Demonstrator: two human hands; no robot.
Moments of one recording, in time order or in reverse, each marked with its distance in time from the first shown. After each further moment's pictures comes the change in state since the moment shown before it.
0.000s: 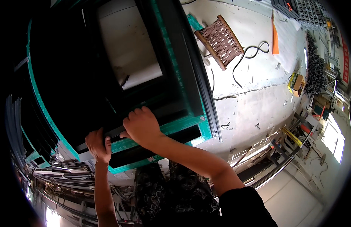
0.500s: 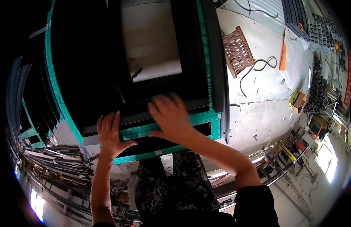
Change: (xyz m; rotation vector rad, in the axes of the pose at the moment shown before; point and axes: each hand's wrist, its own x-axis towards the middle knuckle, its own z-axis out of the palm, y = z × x) left_hand -0.009 0.004 -0.021 0.021 -0.099 0.131; right_hand -0.022 0.008 -0.032 -0.148 -0.038 -0.189
